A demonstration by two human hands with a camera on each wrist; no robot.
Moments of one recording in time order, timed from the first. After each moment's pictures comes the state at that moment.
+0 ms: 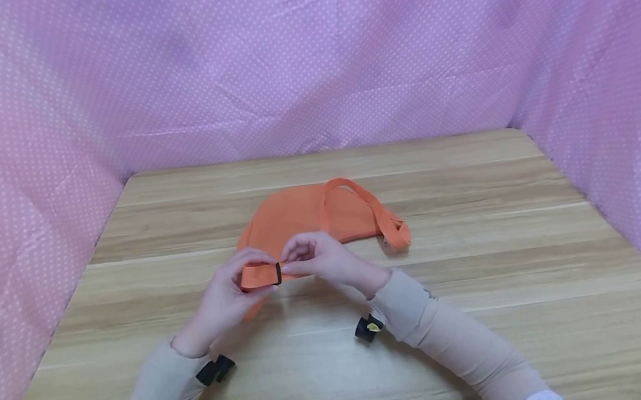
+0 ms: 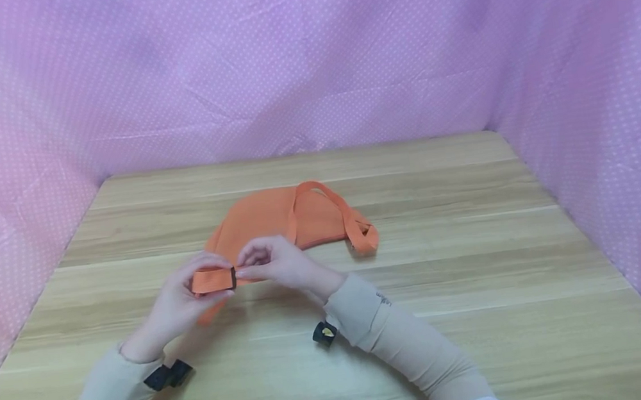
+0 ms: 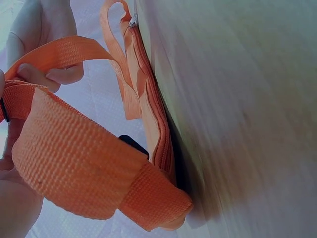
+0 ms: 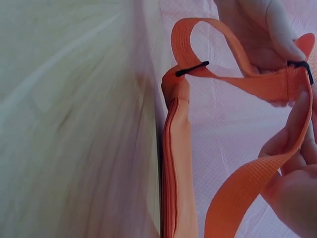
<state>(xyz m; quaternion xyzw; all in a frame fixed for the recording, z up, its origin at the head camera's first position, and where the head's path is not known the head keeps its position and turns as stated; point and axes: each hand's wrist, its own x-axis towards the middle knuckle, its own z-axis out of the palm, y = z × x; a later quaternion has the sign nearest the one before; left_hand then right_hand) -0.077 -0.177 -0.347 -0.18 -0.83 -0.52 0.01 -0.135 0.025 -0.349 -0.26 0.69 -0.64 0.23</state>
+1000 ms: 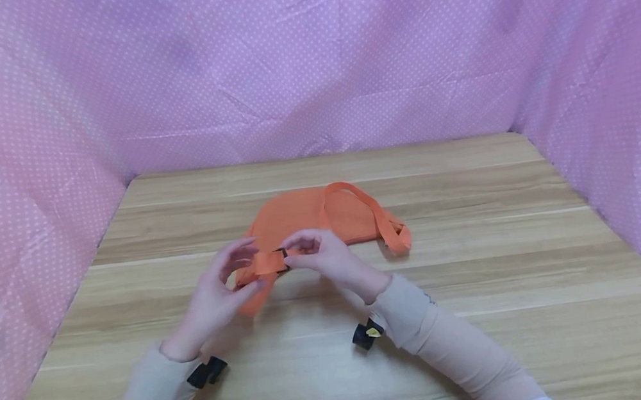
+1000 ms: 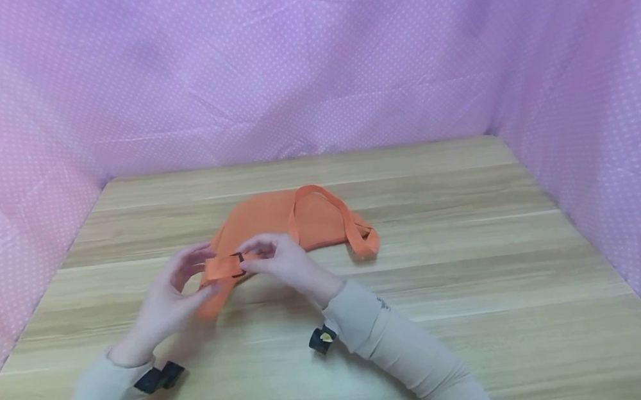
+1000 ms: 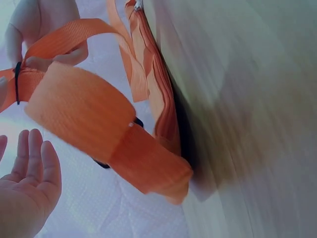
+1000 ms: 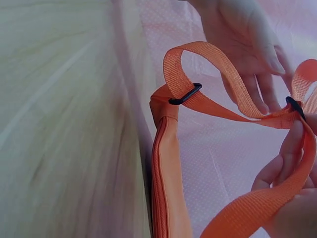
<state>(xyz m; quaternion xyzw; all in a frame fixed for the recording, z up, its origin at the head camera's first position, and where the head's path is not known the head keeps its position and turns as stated) -0.074 -0.188 -0.344 -0.15 -0.85 -0.50 0.05 -0.131 0.024 -0.341 -0.18 0.69 -0.66 0.22</state>
